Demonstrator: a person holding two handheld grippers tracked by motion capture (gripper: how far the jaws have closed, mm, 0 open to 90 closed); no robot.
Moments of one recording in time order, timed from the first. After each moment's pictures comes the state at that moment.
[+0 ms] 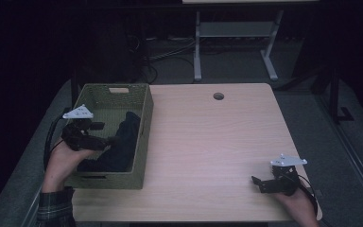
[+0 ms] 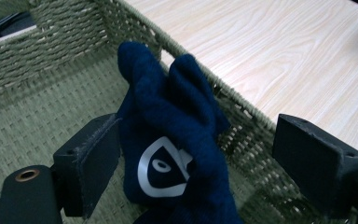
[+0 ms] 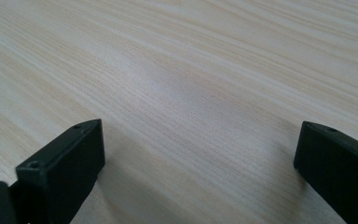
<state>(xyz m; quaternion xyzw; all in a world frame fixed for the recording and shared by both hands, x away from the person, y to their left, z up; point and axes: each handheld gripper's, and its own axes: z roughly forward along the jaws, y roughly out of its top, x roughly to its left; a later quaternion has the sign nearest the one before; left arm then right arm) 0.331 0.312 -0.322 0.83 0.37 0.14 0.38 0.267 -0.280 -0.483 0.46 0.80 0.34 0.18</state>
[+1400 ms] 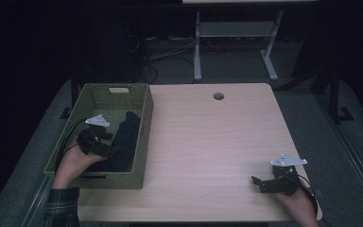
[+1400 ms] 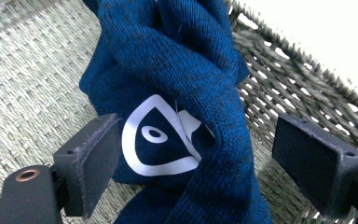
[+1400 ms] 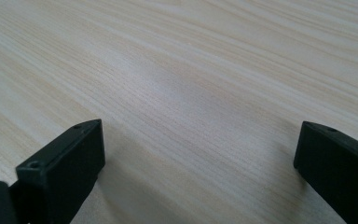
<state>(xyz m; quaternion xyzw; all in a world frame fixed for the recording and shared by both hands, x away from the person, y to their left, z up) 0.350 0.297 -0.368 0.87 0.37 0.09 0.31 0.267 -0.280 -0.483 0.46 0.80 0.34 0.18</state>
